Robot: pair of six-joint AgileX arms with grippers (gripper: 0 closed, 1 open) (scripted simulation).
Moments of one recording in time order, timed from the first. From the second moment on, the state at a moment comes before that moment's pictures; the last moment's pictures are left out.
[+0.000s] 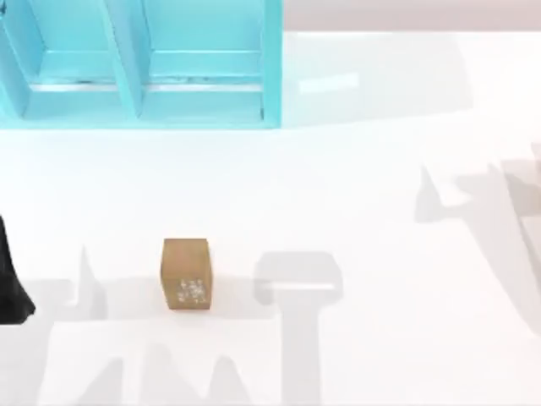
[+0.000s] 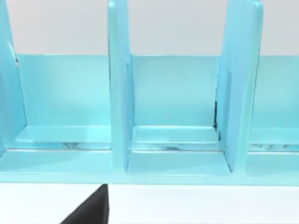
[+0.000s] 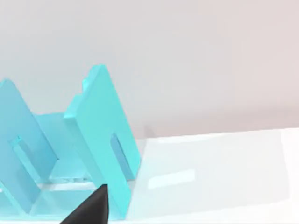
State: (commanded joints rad) left arm 0.00 0.00 0.00 0.00 0.00 0.00; right arm 0.39 0.78 1.02 -0.46 0.16 0.31
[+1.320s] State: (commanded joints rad) left arm 0.00 0.00 0.00 0.00 0.00 0.00; right arm 0.83 1.82 2.10 -1.07 0.25 0.71
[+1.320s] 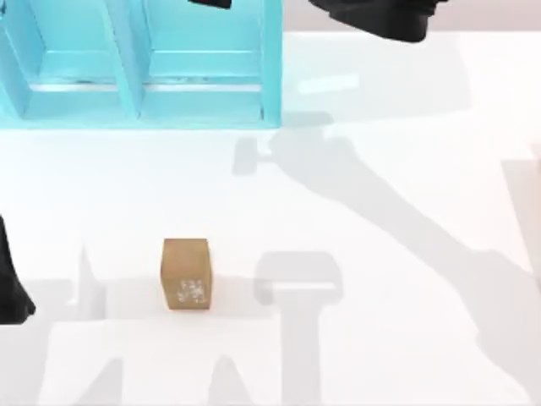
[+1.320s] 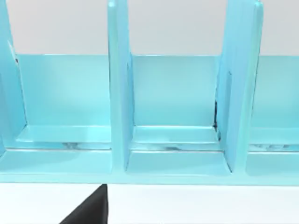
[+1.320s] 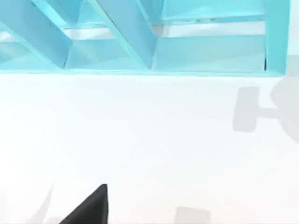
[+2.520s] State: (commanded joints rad) left arm 0.00 0.00 0.00 0.00 0.00 0.00; right arm 1.01 2.59 2.70 -1.57 0.18 1.03
